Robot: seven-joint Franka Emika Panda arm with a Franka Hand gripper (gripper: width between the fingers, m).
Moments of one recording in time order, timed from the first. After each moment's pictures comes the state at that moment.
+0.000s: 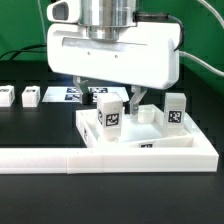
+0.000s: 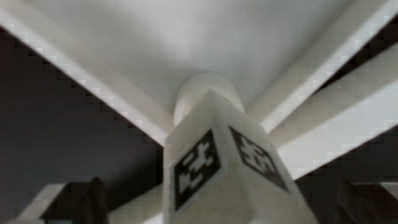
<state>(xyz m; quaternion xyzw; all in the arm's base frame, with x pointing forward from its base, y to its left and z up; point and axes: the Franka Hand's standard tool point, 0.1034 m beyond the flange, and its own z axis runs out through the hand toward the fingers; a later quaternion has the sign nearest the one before) 0.621 0.004 0.081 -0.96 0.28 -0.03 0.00</state>
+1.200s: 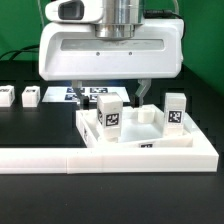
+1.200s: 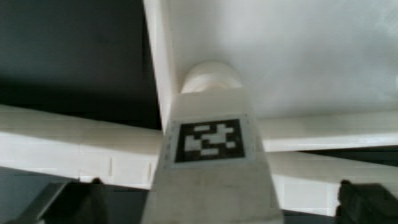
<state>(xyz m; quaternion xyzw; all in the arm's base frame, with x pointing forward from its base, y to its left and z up) 0.625 0.006 0.085 -1.00 -0.08 -0.03 -0.01</state>
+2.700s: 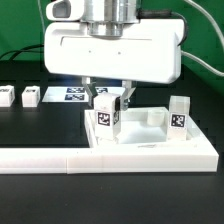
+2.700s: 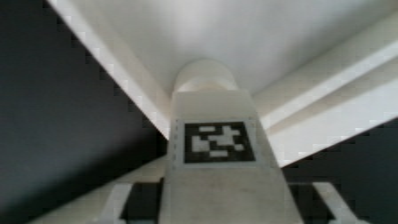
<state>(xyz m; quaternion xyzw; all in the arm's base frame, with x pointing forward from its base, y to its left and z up) 0.622 0.003 0.083 -0.95 0.30 -0.08 0.01</state>
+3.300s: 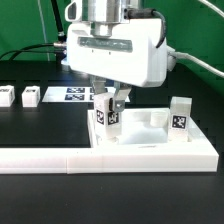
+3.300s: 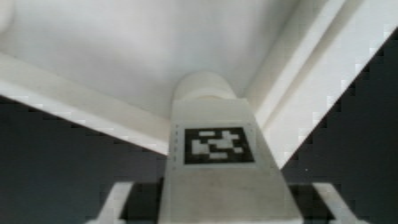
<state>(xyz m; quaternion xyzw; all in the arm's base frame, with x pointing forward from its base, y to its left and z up) 0.619 0.005 0.082 -0.84 0.55 -0.07 0.02</state>
